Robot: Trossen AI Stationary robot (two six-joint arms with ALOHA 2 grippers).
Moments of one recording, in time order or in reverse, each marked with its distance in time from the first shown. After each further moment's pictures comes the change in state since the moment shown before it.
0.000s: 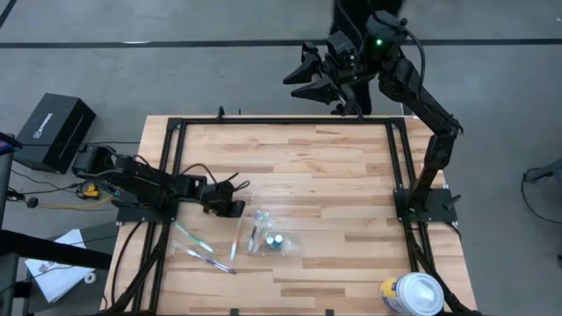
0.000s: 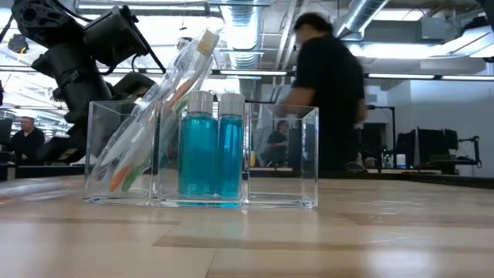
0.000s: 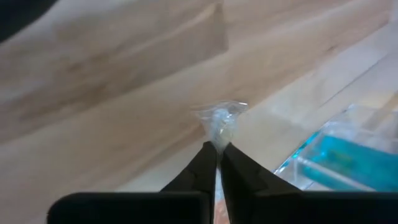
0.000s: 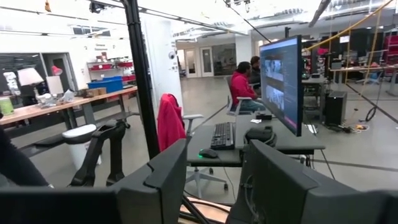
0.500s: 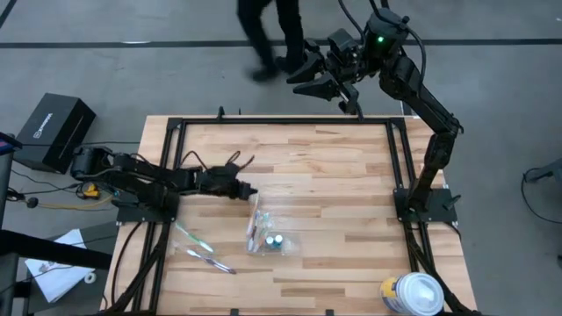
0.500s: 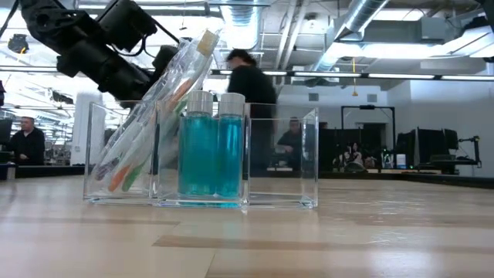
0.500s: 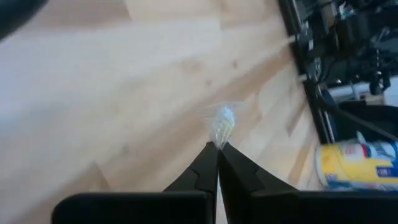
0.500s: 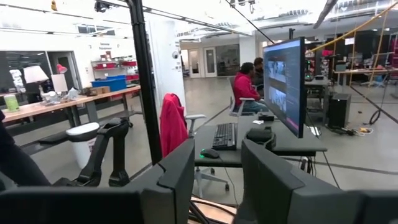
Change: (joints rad) left arm 0.127 -0.025 0.003 0.340 -0.178 0.247; right arm -0.018 0.000 0.000 0.012 -0.041 0.000
